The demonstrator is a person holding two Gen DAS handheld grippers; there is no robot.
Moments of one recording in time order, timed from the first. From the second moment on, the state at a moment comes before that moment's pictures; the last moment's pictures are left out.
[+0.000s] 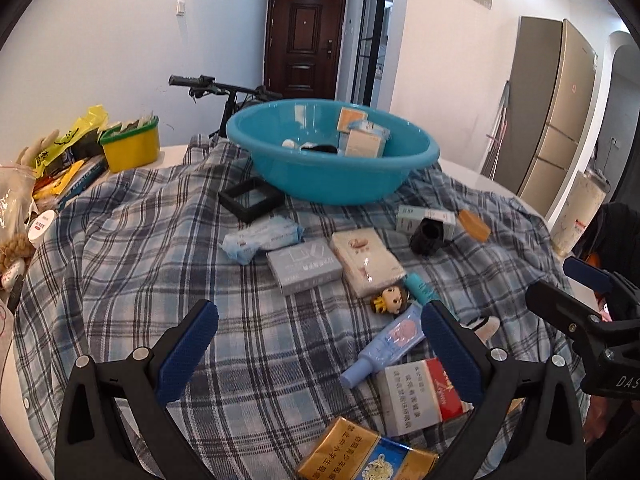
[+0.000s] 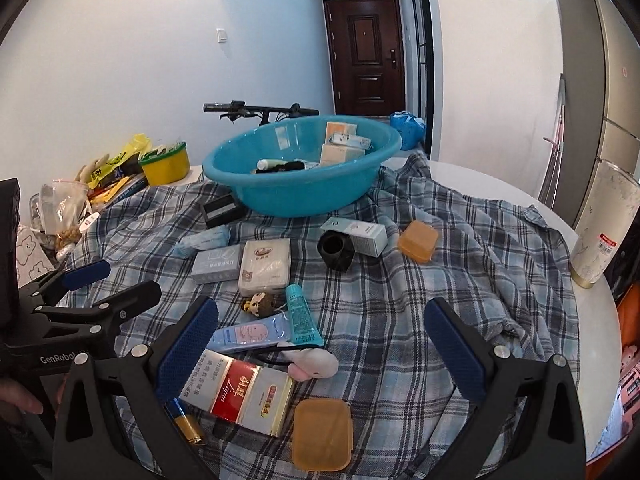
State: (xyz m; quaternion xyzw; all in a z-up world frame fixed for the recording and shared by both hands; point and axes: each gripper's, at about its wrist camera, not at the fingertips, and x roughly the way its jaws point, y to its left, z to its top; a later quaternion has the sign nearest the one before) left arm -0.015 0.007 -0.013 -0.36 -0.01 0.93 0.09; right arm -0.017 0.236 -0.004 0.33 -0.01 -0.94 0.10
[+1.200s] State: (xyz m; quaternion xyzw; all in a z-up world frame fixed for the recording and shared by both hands) left arm -0.051 0.041 -0.051 -0.41 0.05 0.89 0.17; right arm -0.051 0.242 -0.058 0.40 -0.01 -0.91 0.11
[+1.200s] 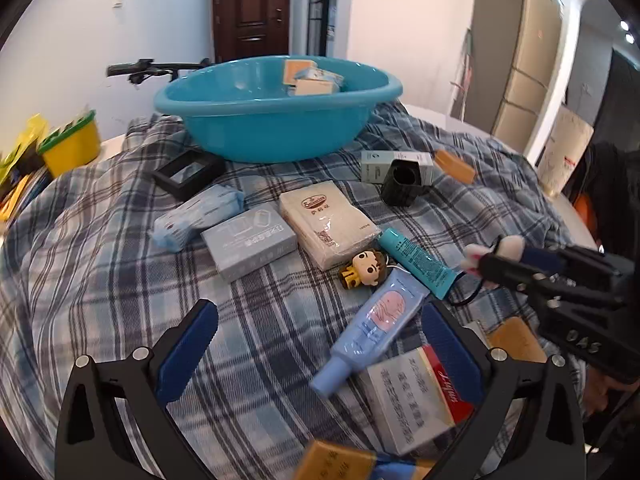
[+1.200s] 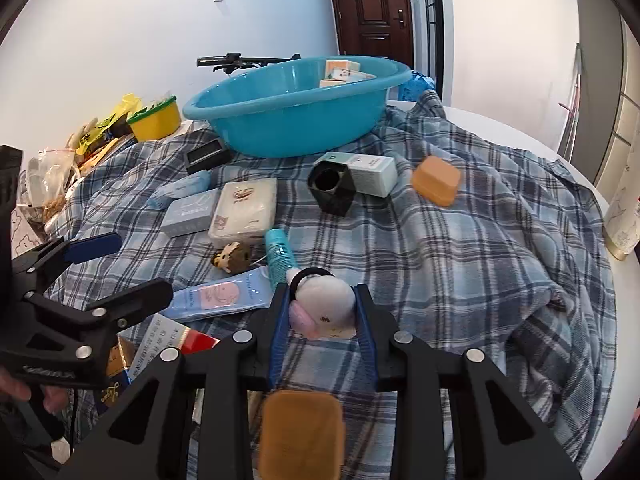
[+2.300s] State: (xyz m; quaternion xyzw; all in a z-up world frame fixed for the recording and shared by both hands) left arm -0.054 0.101 -0.075 -0.52 0.14 0.78 0.31; right arm -0.051 0.269 -0.051 0.39 -0.02 -0.91 0.09
